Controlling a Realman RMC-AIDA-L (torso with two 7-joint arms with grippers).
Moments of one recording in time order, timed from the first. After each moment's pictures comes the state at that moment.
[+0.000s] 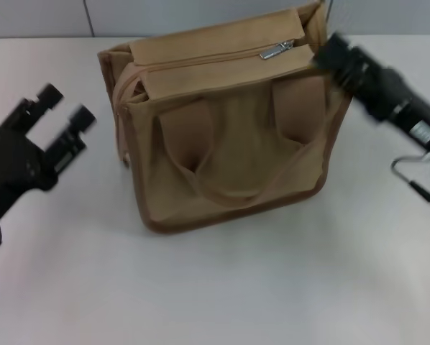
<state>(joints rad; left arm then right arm) -0.34 -2.07 0.17 0.14 1.80 1.81 -0.76 0.45 2.08 -1.17 -0.26 -0.91 -1.63 1.19</state>
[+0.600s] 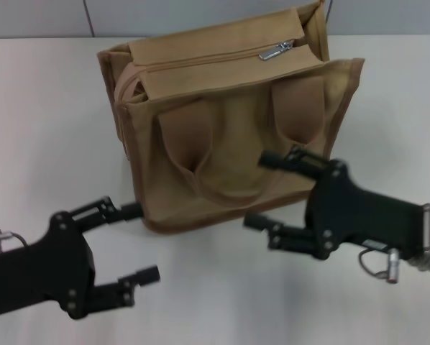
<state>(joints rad) -0.28 -2.06 0.64 0.47 1.88 1.96 -0.78 0.43 2.08 -1.25 -0.27 -1.23 -1.72 0.66</state>
